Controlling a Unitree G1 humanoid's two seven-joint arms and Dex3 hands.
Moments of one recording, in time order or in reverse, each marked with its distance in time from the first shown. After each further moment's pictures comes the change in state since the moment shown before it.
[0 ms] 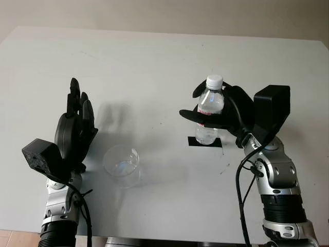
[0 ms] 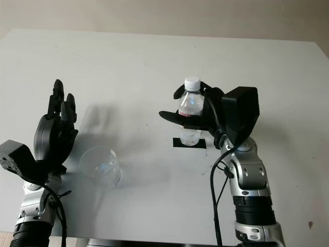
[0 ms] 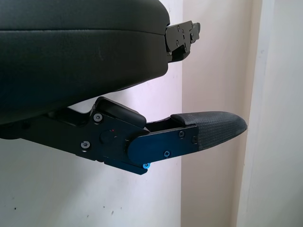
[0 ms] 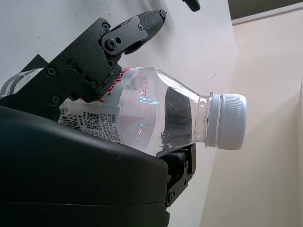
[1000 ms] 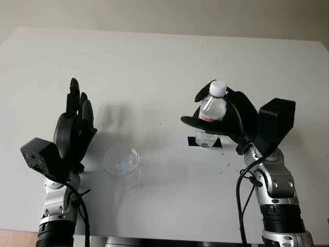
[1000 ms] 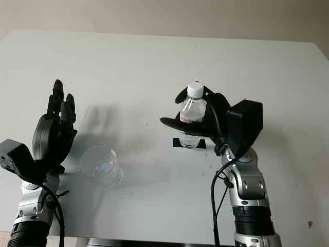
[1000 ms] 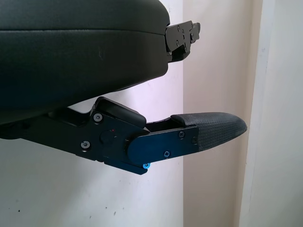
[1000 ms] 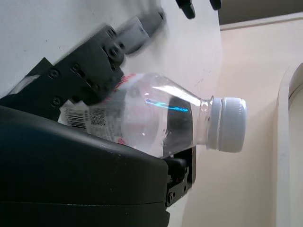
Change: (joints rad) left arm 0.000 0.016 0.000 -0.001 -0.002 0.011 -0.006; right arm 0.081 0.014 -0.002 0.031 -0.008 -0.224 0.048
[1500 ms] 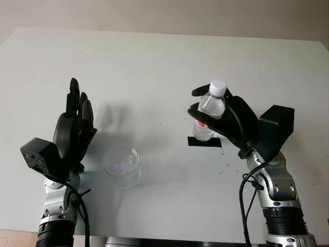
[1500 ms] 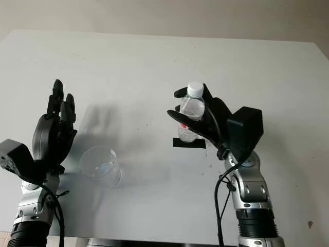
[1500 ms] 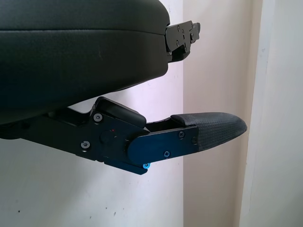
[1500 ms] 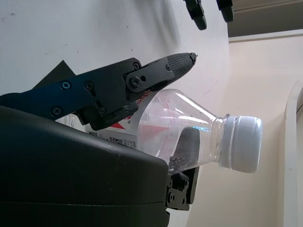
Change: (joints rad) left arm 0.000 0.000 0.001 0.002 -0.001 0.000 -0.001; right arm 0.013 -0.032 0.003 0.028 0.004 -0.025 0.078
